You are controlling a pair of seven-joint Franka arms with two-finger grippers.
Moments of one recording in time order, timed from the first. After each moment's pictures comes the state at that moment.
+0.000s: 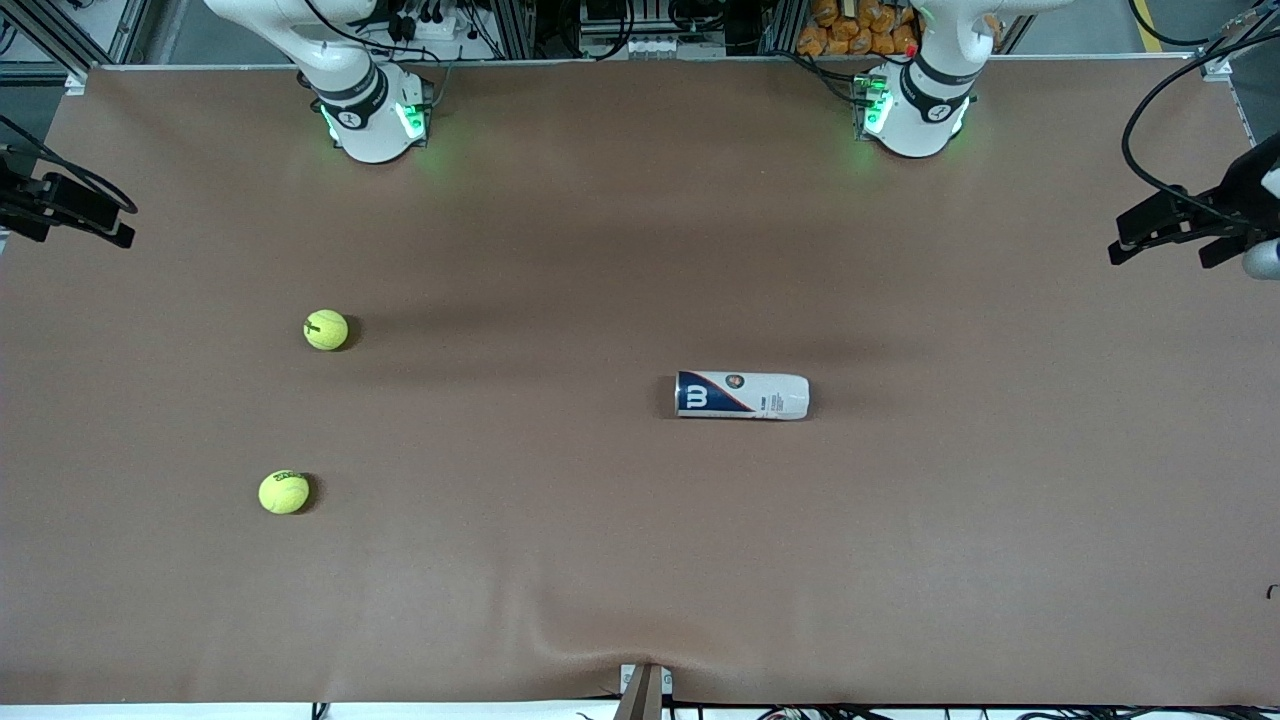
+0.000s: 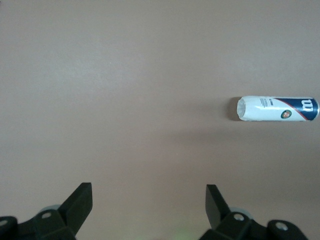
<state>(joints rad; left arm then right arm) -0.03 0.00 0.01 -1.55 -0.04 1.53 0.03 0.00 -0.02 -0.08 -1.52 0.04 1.42 0.03</state>
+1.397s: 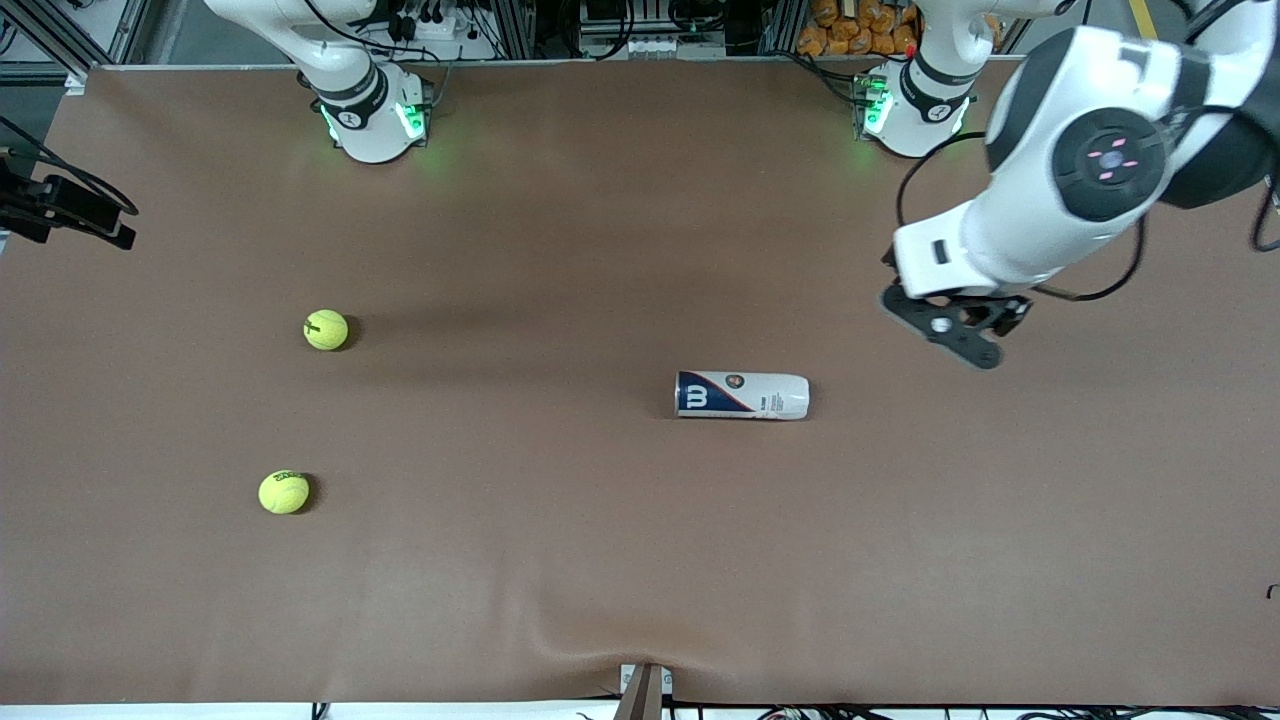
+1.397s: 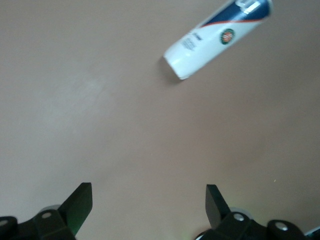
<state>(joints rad) -0.17 0.23 -0.25 -1.53 0.08 1.55 0.33 0.00 -0.02 -0.08 -1.52 0.04 1.42 0.03</state>
